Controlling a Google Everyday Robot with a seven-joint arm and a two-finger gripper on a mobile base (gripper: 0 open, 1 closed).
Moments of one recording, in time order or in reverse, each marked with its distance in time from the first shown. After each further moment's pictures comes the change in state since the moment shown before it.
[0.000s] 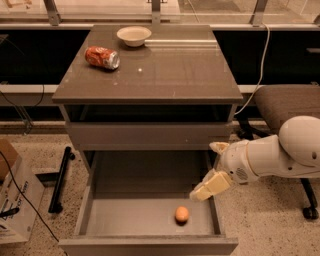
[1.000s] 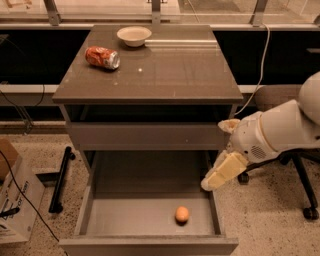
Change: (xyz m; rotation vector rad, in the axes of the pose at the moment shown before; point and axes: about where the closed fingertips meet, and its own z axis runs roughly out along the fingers) arm -0.048 0.008 -0.069 0.033 0.123 -0.119
